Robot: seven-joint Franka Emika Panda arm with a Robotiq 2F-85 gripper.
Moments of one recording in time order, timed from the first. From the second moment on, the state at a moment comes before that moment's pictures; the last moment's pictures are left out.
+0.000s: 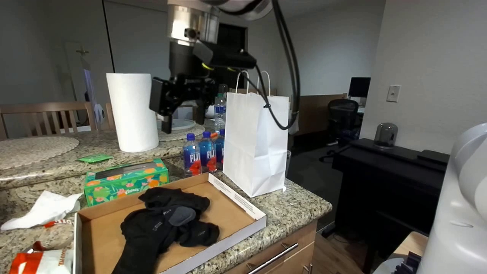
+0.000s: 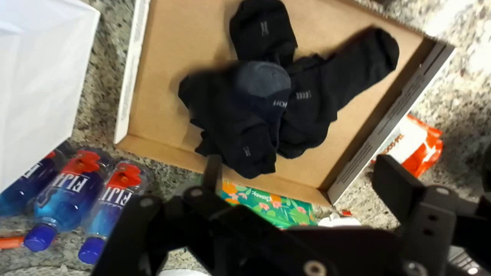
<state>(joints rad) 0.23 -0.31 0.35 -2.27 0.07 2.20 0.15</state>
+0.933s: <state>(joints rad) 0.32 0.25 0.23 -2.09 -0.29 2.56 0.42</state>
